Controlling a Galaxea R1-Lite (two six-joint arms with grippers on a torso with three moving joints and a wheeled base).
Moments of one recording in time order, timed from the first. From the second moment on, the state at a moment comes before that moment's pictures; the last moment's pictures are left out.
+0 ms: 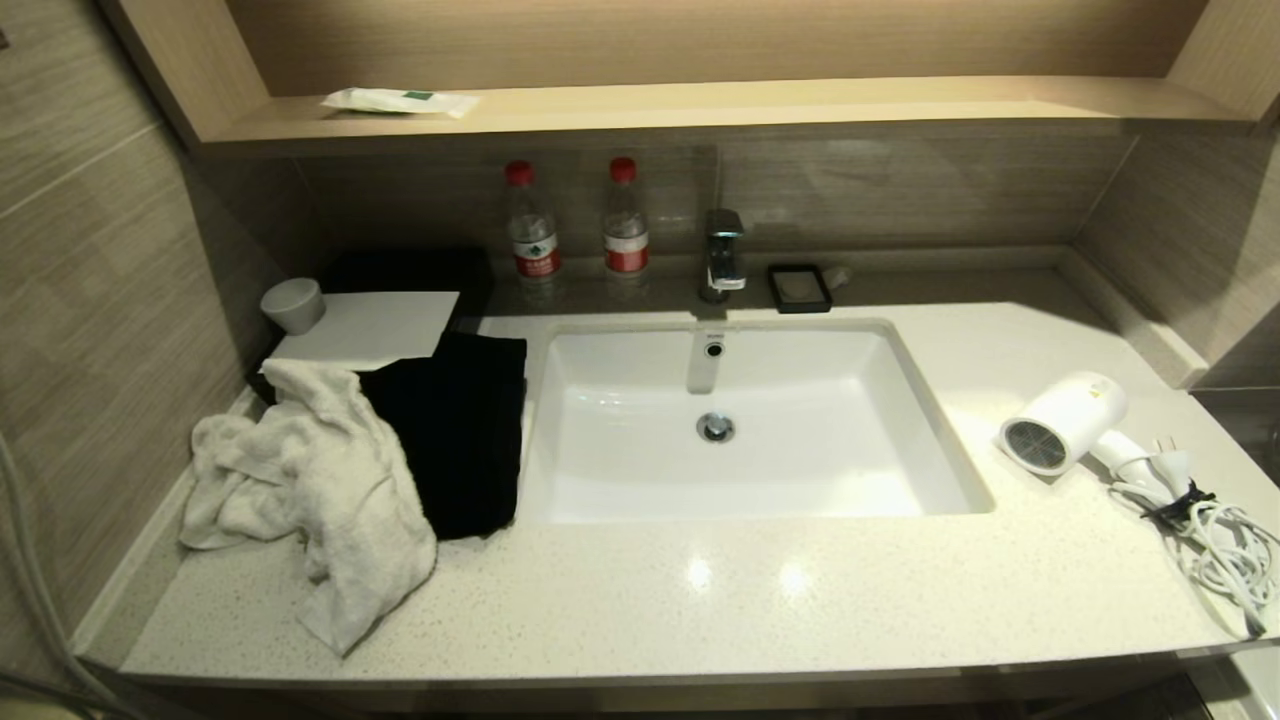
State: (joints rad) left arm 0.00 0.00 0.00 0.00 0.00 0.00; right arm 0.00 0.00 0.00 -0.01 0.00 0.00
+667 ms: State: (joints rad) left arm 0.00 0.00 0.00 0.00 0.00 0.00; right arm 0.00 0.00 0.00 0.00 0.00 0.00
